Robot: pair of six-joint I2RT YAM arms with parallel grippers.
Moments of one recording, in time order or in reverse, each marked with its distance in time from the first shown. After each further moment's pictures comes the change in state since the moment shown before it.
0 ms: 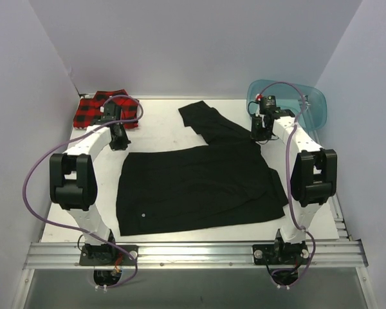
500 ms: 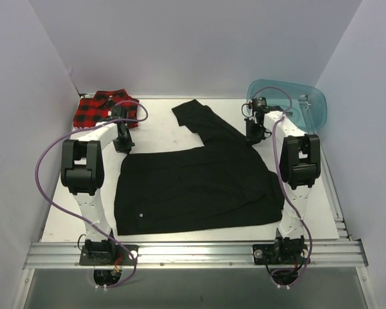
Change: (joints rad) left arm -0.003 0.190 0.086 -0.002 0.002 0.016; right arm 0.000 0.275 0.157 -0.069 -0.014 -0.027
